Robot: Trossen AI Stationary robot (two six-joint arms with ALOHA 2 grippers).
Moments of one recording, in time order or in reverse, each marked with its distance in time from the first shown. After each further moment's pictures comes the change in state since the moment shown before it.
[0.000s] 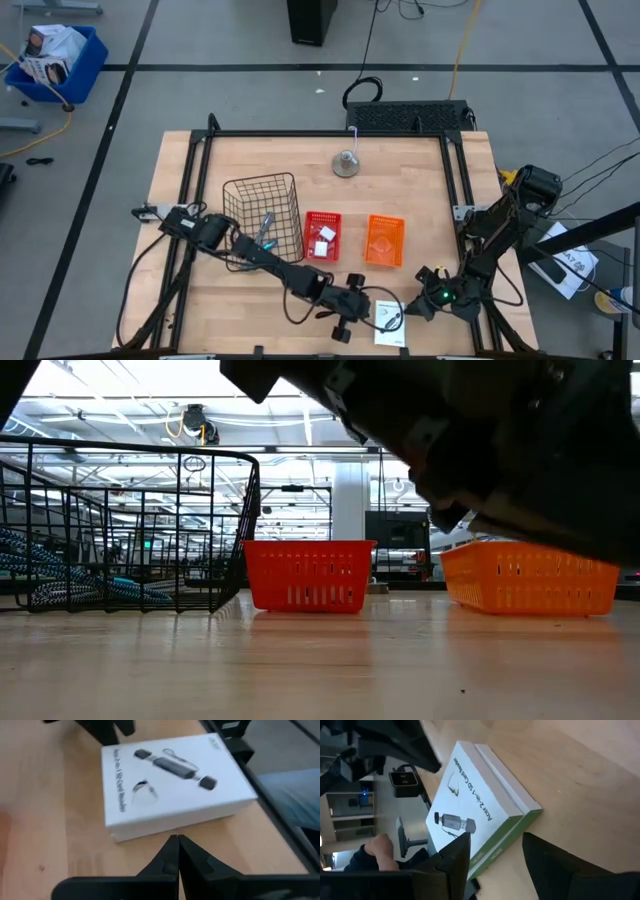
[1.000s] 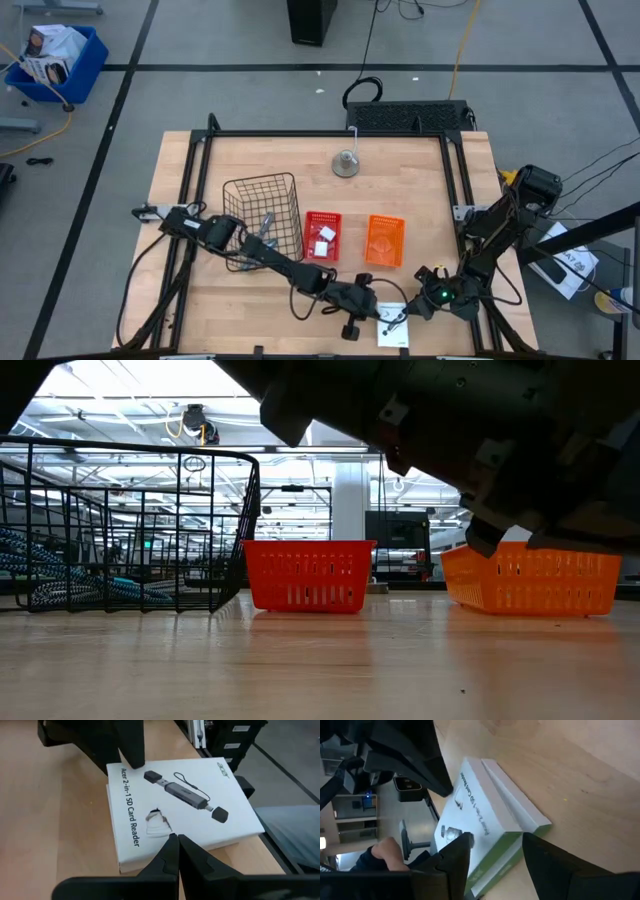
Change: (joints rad) left arm 0.030 0.076 0.015 0.179 0.066 -0.062; right arm -0.017 0.000 0.000 0.018 0.001 -0.011
